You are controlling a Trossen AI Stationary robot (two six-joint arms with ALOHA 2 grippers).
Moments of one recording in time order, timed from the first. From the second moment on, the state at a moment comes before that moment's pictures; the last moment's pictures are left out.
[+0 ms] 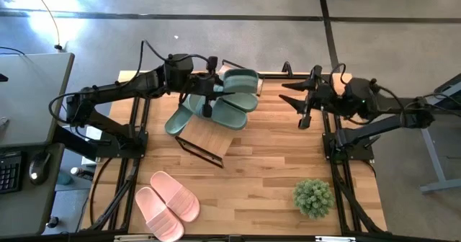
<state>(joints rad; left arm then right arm) 0.39 1.38 1.37 -0.24 0.21 0.58 0.09 0.91 1.14 -0.17 0.34 -0.28</state>
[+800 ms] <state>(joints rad) 0.39 1.38 1.43 -0.46 -0.34 0.89 0.17 1.55 2.21 -1.15 0.53 -0.53</state>
